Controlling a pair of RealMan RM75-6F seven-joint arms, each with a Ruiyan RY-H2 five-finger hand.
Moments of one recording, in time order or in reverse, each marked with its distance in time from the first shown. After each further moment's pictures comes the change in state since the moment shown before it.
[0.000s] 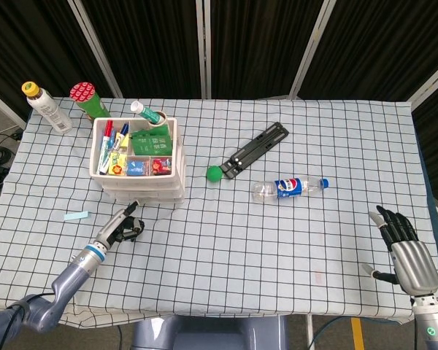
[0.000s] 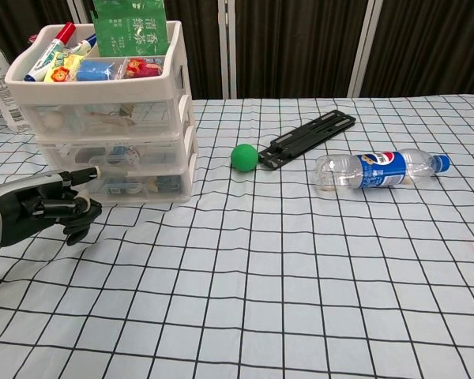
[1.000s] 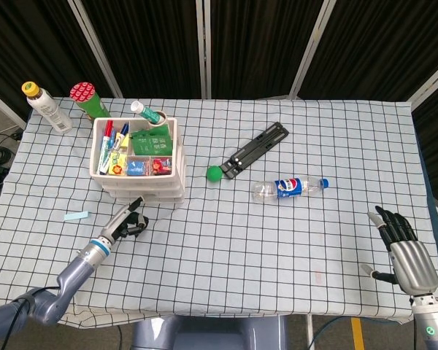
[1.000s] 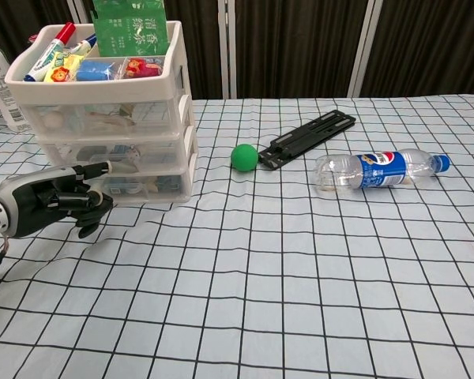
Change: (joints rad) left arm -0.043 -0.011 -0.016 0.011 -0.029 -0.039 0.025; right arm 0.004 -0.003 -0.001 0.004 0.003 -0.009 0.001
